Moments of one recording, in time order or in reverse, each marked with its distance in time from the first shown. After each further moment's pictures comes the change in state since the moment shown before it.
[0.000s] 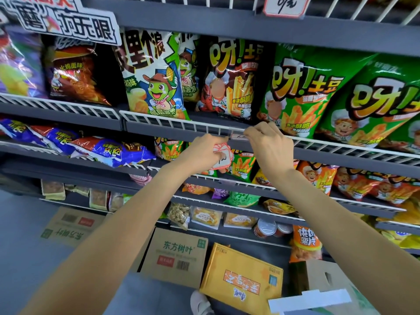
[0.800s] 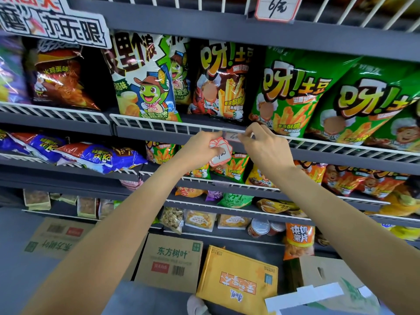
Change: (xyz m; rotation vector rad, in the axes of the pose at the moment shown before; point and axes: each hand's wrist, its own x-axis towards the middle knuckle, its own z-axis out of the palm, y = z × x) left_hand 0.011 0.002 -0.002 -0.146 0.001 0.045; right_hand -0.002 0.009 -0.010 -0.124 -0.135 -0.160
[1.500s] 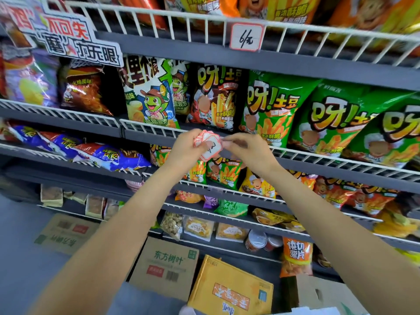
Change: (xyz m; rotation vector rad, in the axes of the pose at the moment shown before) left_hand -0.049 0.040 0.003 -0.361 0.338 -0.055; right_hand -0.006 0.008 -0.046 1.088 -0.214 0.339
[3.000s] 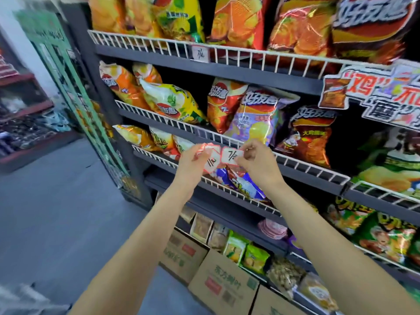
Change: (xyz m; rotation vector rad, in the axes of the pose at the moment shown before) left_hand -0.039 -0.232 -0.500 -0.289 0.449 -0.159; right_hand 0.144 -0.352 0.431 0.292 -0.085 -0.058
